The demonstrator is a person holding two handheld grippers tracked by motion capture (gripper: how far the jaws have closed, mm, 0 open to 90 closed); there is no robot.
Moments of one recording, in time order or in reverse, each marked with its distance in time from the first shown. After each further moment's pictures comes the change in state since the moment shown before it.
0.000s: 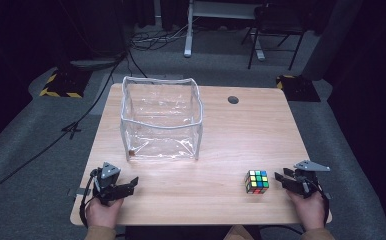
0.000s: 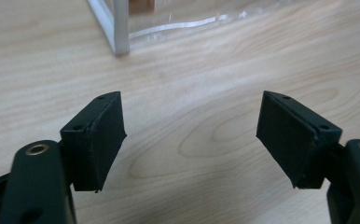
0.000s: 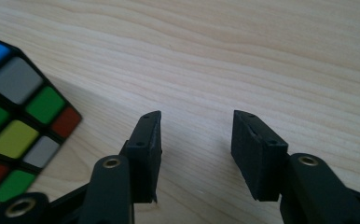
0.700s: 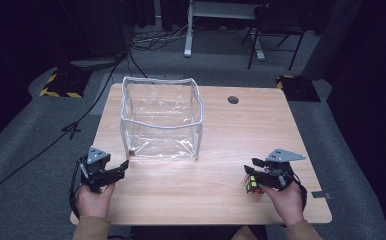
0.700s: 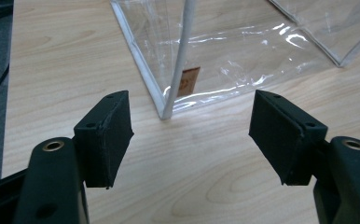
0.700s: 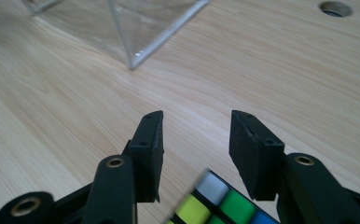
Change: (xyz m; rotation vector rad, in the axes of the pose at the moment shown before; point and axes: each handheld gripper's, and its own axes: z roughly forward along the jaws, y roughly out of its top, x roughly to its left) left arm 0.017 0.044 -0.021 -0.059 0.065 -0.048; right arm 0.101 0.081 -0.014 -0.081 0.223 -0.159
